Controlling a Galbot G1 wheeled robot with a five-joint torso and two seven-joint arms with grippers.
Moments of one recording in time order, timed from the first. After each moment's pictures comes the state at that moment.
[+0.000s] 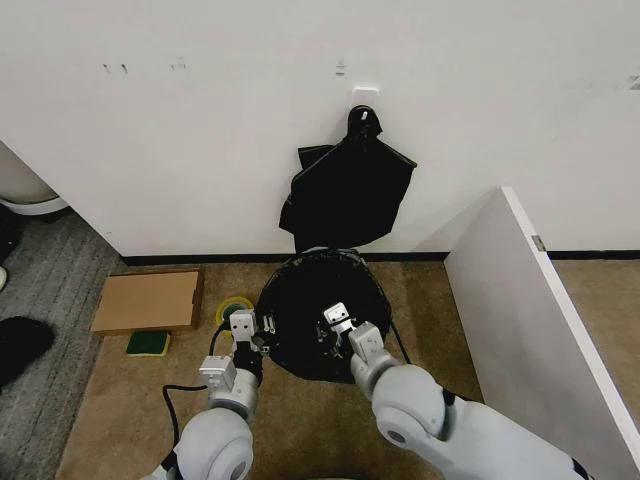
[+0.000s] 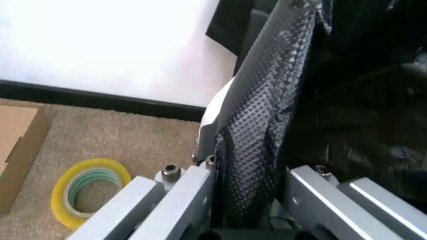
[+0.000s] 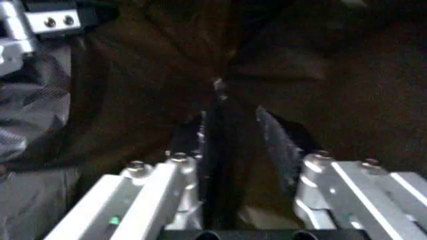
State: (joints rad) left arm 1.21 -1.06 -0.07 -2.13 -0.59 0.09 -0.54; right arm -0.81 0.92 -0.30 2.16 0.65 -0.56 0.48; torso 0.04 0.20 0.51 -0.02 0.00
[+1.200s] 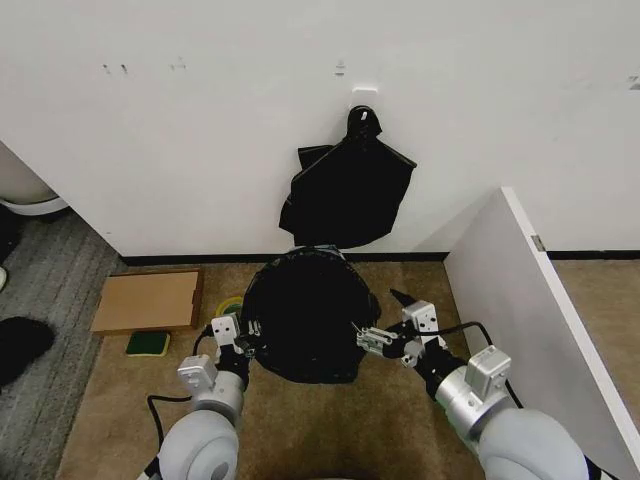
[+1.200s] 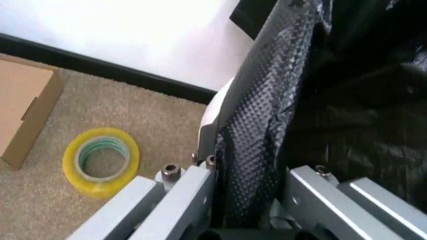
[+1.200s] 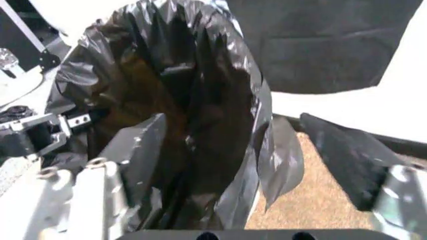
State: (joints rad) left arm 1.26 -1.04 -0.12 -2.19 -0.74 0.11 -0.59; right arm -1.29 0.84 0.17 2.42 0.65 -0.37 0.30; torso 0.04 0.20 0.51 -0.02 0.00
